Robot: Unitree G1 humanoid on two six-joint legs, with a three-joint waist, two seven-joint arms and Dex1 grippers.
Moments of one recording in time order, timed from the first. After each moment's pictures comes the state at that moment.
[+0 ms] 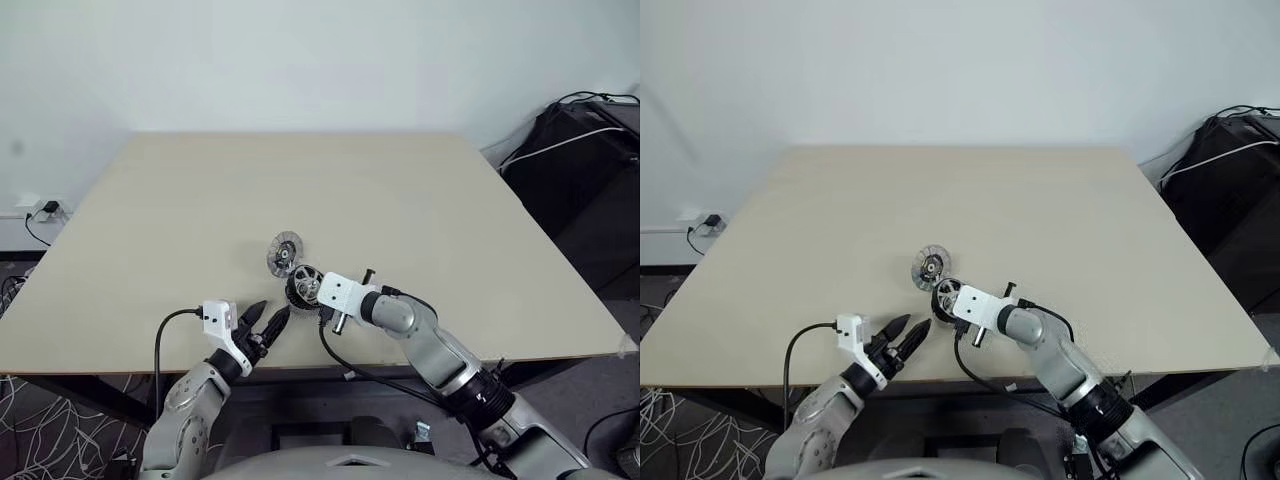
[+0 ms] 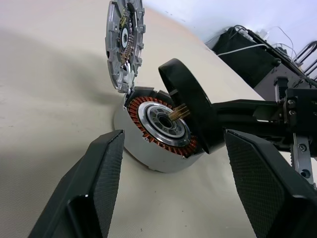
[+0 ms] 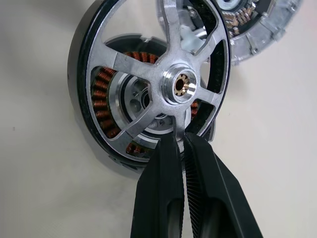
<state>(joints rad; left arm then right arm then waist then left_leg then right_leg) 0.30 0.08 -0.05 -0.16 -0.45 0.24 -0.53 -0.29 -0.43 0.59 -0.07 -0.32 0.42 0.54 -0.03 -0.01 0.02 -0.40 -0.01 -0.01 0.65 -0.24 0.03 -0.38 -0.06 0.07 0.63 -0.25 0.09</state>
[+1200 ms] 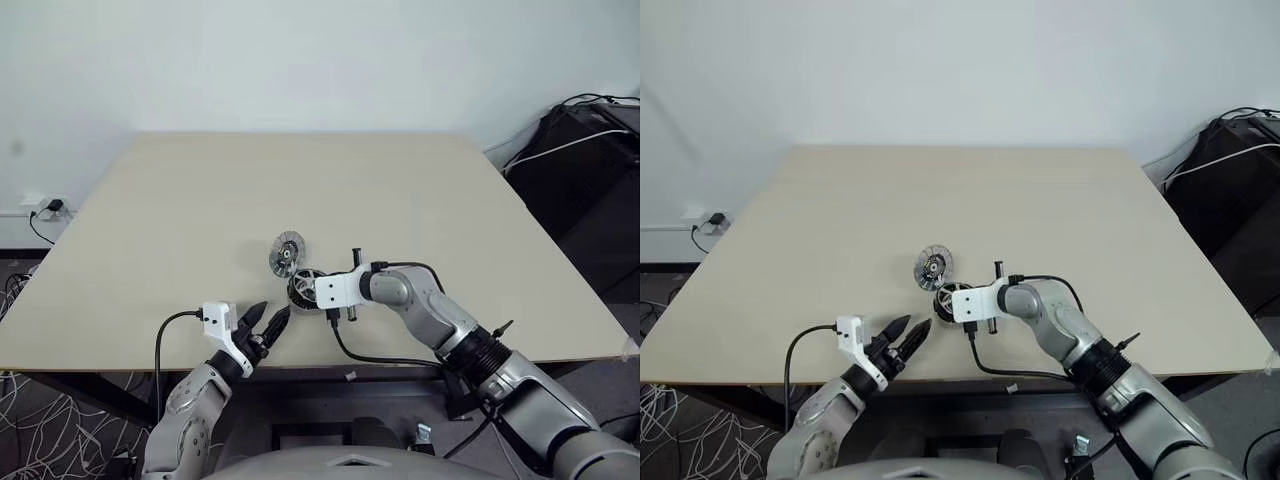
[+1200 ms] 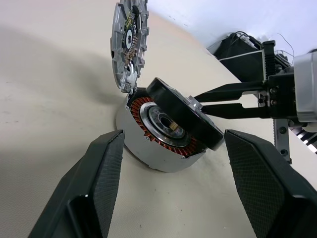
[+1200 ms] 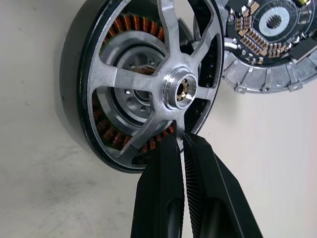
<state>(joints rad) 0.31 0.07 -0.05 -0.16 -0.45 0.23 -0.53 -0.49 -0.47 0.65 0.15 -0.55 0.14 0.72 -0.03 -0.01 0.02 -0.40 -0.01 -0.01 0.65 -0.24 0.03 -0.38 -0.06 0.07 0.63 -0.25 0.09</state>
